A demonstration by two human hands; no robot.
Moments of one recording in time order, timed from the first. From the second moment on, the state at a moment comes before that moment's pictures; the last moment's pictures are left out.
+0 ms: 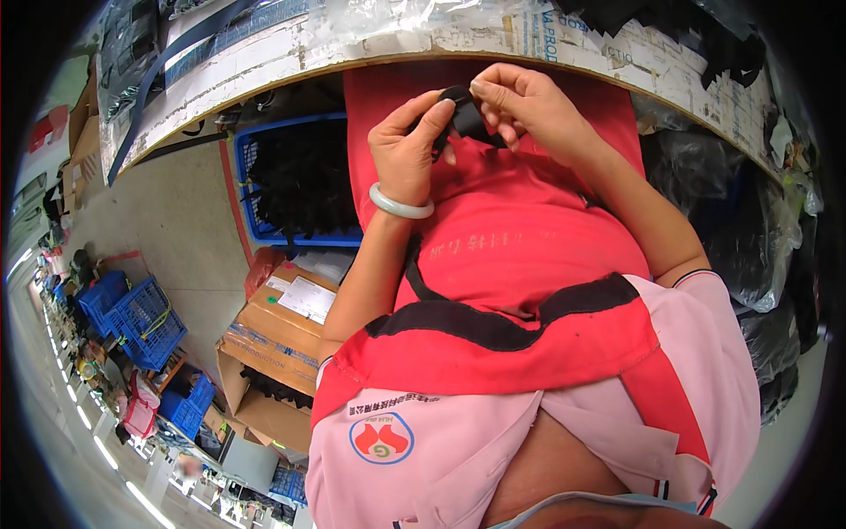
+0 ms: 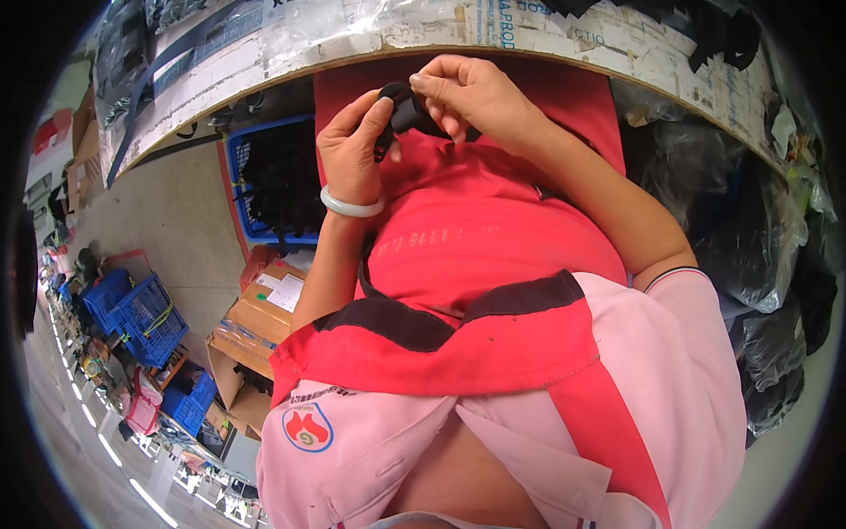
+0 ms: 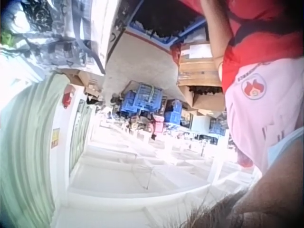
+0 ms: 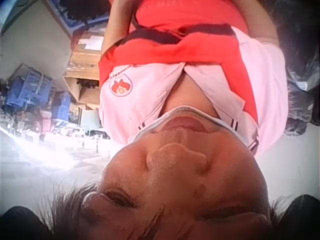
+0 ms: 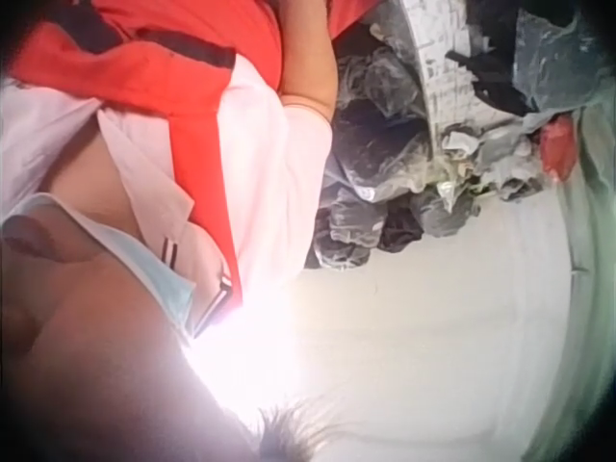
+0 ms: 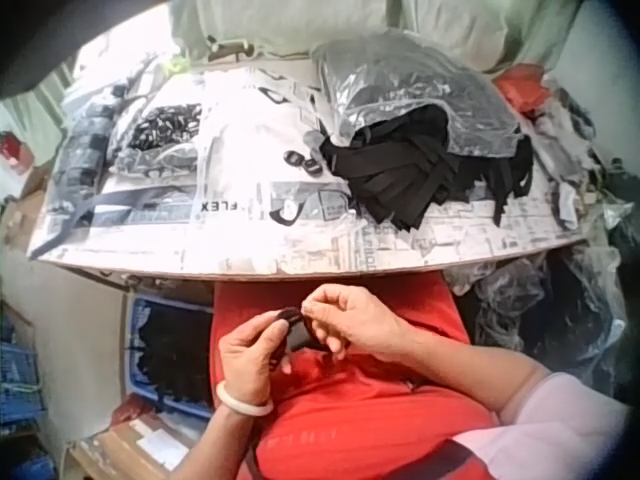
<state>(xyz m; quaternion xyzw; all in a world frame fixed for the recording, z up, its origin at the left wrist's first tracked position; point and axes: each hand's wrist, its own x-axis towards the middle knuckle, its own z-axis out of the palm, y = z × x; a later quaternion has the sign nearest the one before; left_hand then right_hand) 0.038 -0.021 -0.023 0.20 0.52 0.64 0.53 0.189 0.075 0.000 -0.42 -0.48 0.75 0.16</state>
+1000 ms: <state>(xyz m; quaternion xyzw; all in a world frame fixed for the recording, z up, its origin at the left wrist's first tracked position) -0.013 -0.036 -0.017 0.23 0.49 0.60 0.59 0.292 0.168 0.036 -0.39 -0.82 0.09 0.42</state>
